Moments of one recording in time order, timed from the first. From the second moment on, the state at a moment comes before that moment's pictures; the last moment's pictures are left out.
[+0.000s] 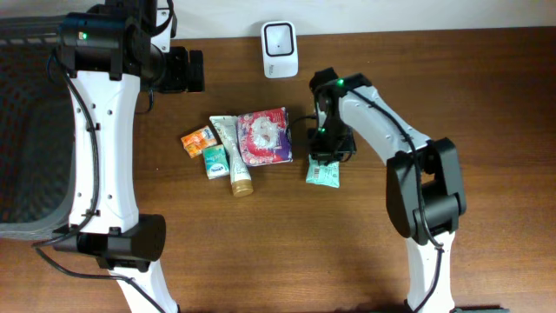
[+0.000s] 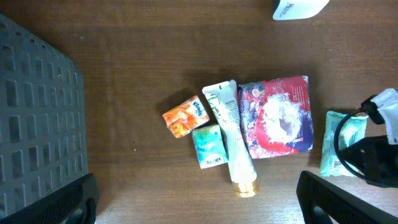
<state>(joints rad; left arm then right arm) -0.12 2.04 2.57 -1.66 -0.01 -0.11 0.35 2.22 1.76 -1.19 -0.19 0.28</state>
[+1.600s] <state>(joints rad) -0.13 2.04 2.57 -1.66 -0.01 -0.11 0.04 2.22 1.59 -1.00 -0.66 -0.09</state>
